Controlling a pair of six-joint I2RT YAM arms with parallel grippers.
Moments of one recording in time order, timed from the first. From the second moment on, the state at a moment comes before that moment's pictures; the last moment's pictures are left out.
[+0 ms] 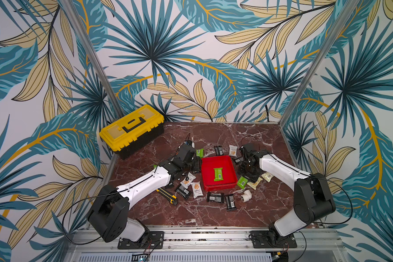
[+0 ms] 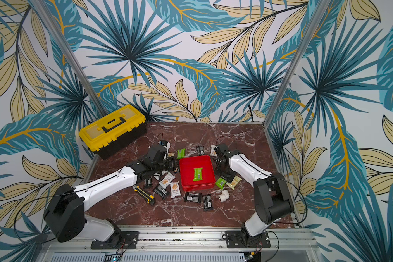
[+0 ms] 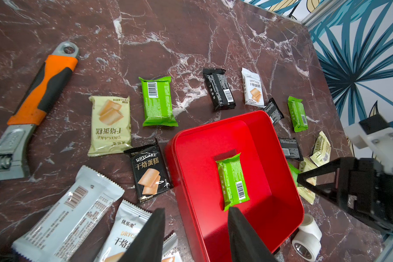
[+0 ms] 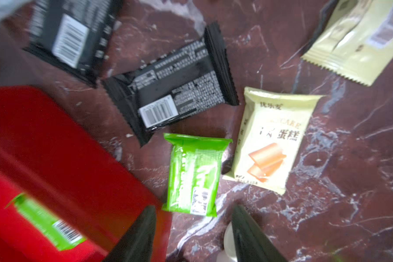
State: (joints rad) left arm -0.65 1.46 0.99 -0.25 -0.01 -0.63; right arm 0.32 1.57 1.10 -0.90 0.11 0.88
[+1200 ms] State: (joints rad) left arm -0.55 1.38 0.82 -0.10 -0.04 -0.91; right arm 0.63 2.01 1.45 -0.85 0.10 0.48
